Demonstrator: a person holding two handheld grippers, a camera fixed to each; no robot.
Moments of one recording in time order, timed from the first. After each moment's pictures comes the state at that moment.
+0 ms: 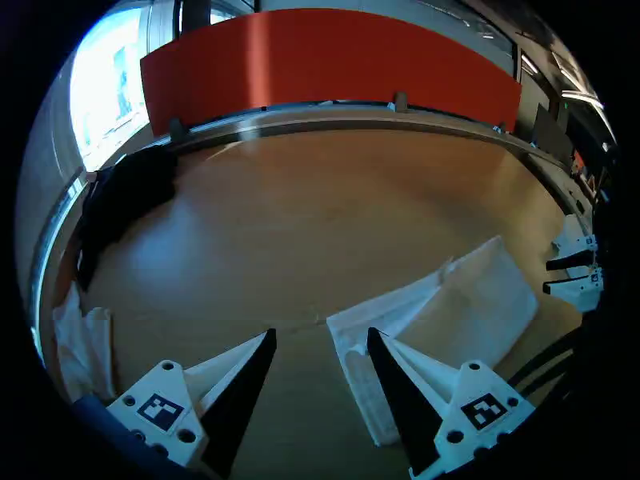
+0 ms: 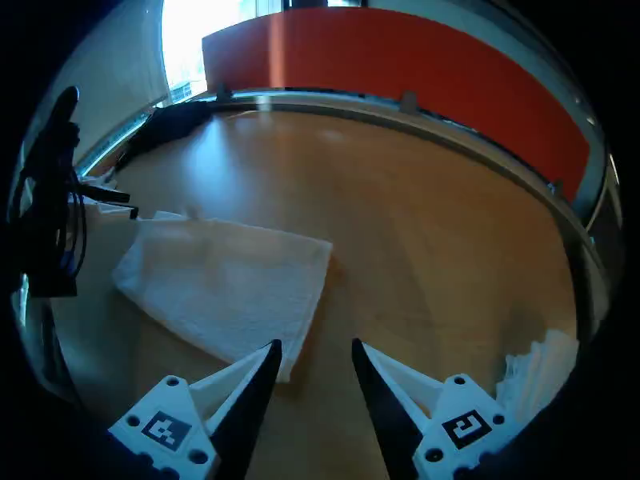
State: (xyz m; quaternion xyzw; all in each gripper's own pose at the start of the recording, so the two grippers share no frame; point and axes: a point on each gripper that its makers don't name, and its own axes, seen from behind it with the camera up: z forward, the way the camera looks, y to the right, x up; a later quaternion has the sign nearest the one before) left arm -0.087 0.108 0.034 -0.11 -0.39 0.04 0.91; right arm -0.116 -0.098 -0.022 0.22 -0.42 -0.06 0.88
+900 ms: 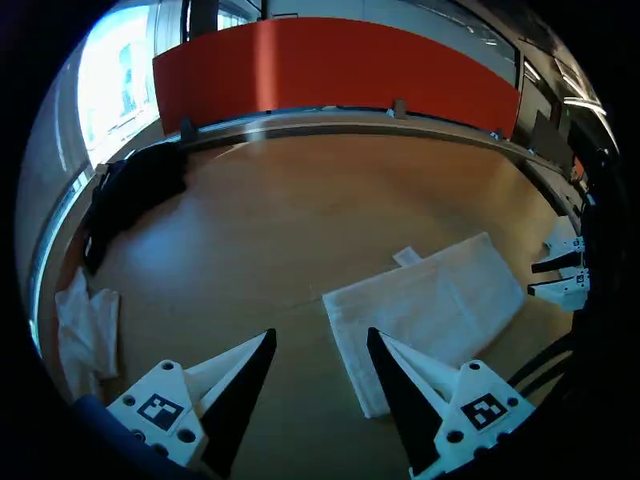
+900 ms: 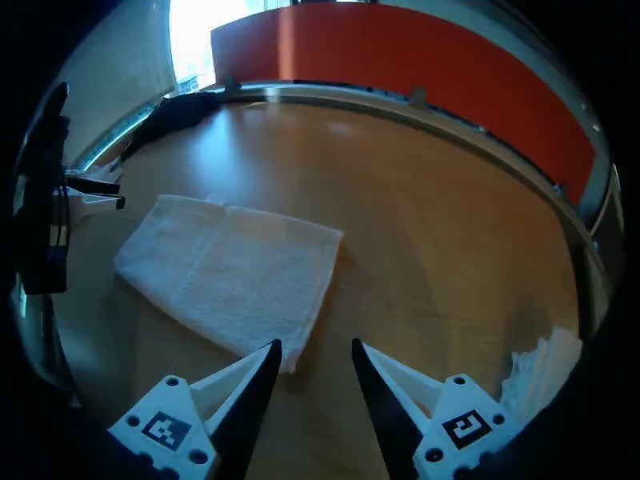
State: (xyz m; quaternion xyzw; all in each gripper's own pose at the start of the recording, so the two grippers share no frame) left arm -0.077 0.104 -0.010 -0.10 -0.39 0.03 0.91; right arm -0.127 -0.100 -0.032 0.23 -0.42 -0.07 0.87
